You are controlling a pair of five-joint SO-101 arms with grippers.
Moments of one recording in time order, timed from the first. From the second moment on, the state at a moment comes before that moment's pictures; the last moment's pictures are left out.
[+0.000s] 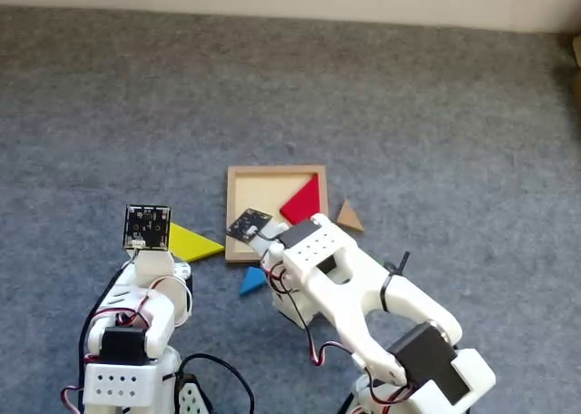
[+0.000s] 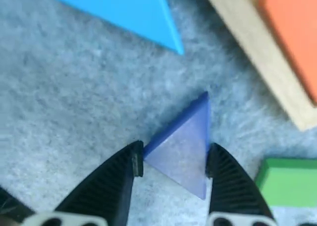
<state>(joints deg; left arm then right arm) -4.2 -100.4 96.0 63.3 5.1 -43.9 -6.0 42.5 69.9 18.5</state>
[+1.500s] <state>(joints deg) -4.2 -100.4 96.0 63.3 5.1 -49.1 4.7 21.6 50.1 3.2</state>
